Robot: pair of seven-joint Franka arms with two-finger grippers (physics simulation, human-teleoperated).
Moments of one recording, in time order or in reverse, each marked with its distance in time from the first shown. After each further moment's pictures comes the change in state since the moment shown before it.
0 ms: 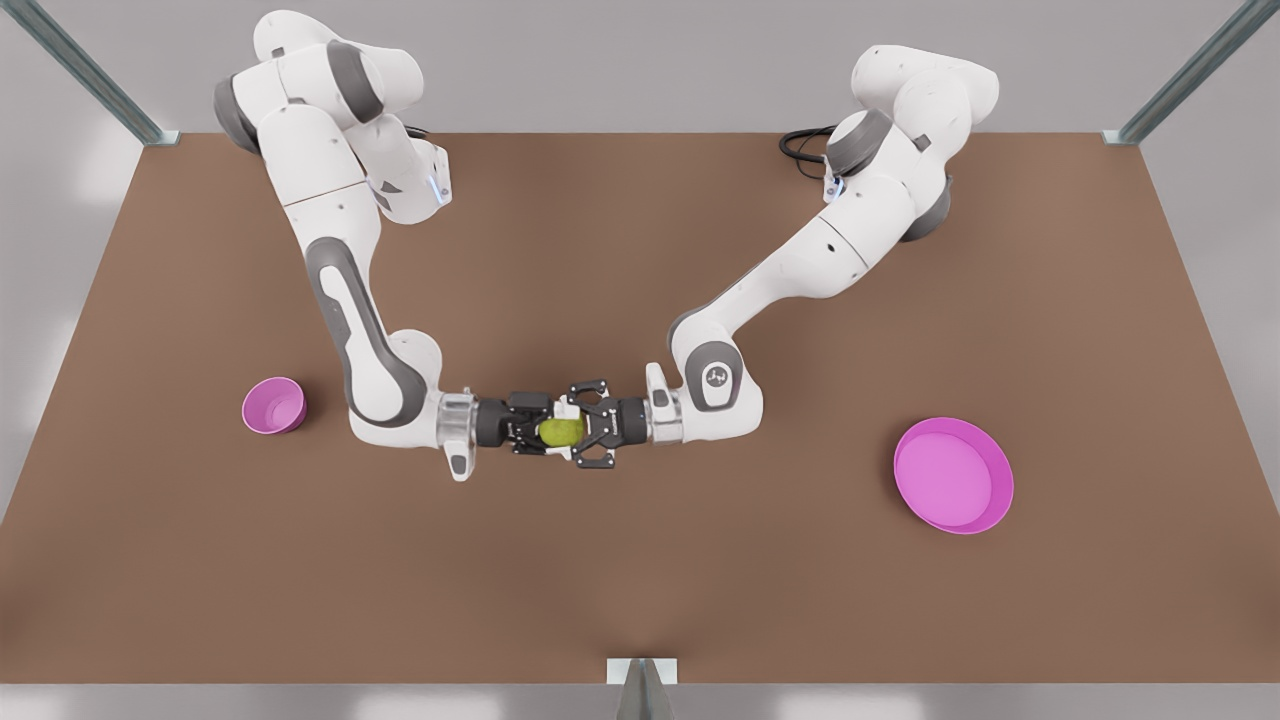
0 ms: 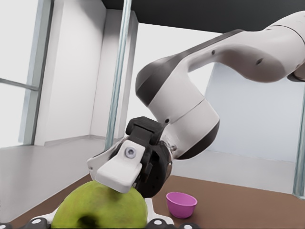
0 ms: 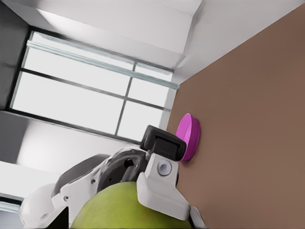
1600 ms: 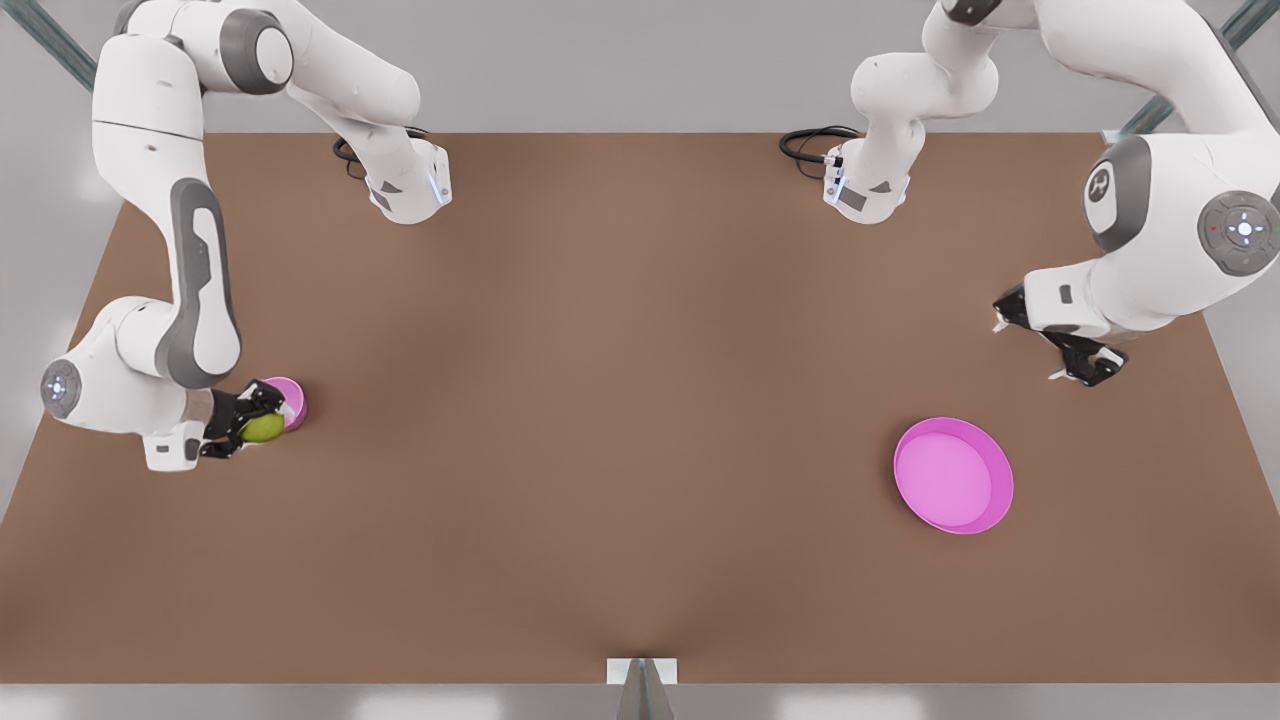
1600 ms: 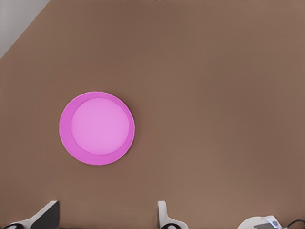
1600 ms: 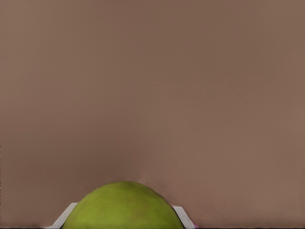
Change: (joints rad) left arm 0.293 -0.909 0.594 -0.293 1.705 -0.955 -1.507; right arm -0.515 -0.212 -0.030 -0.032 -1.547 -0.011 -0.007
